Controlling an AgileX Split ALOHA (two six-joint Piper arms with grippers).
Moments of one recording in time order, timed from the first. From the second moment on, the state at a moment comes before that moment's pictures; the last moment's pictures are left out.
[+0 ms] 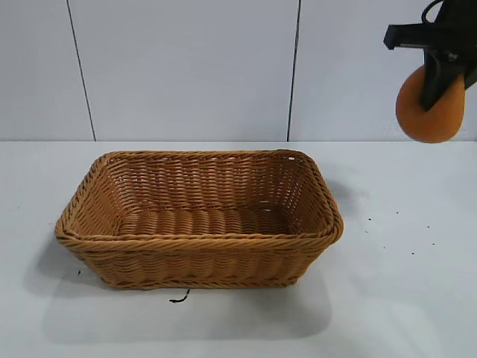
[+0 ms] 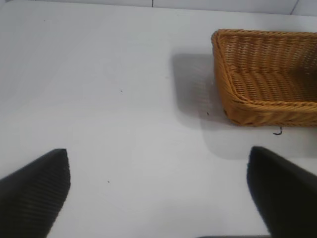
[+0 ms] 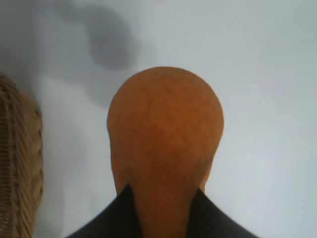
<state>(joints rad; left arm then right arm) 0.04 -0.01 -0.50 -0.07 1.07 0.01 0.13 1.85 -1.60 0.03 1.10 0.02</state>
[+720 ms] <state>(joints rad) 0.04 -0.01 -0.50 -0.07 1.07 0.01 0.59 1.92 -1.60 0.05 0.94 0.05</state>
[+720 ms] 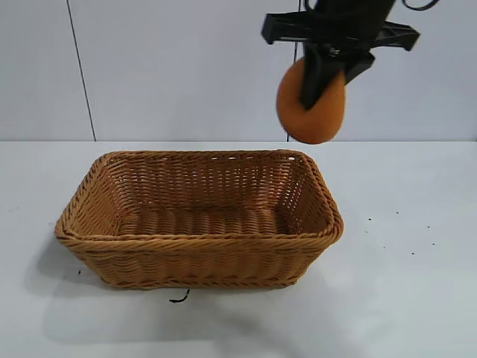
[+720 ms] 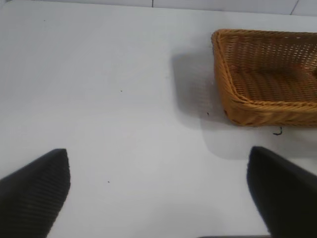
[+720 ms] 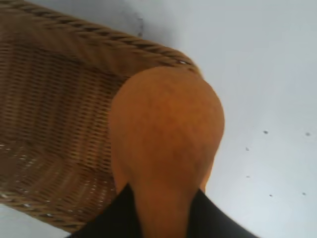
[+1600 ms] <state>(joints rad) 0.04 -0.01 -0.50 -0.07 1.07 0.01 0.61 2.19 -1.67 0.10 0.81 0.07</state>
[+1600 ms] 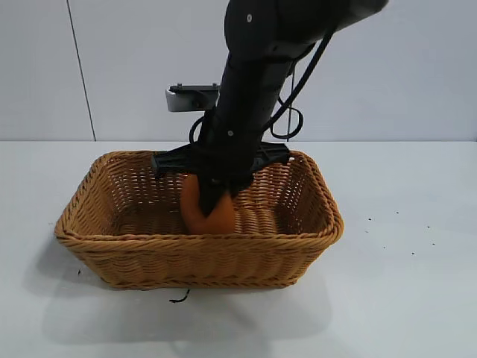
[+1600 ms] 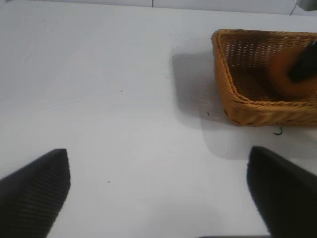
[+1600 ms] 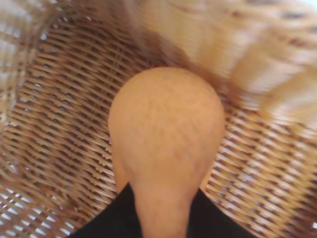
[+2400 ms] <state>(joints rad) 0.04 -0.01 -0.50 -0.07 1.07 0.01 0.47 2.19 -2.13 -0.05 1.22 0.07</state>
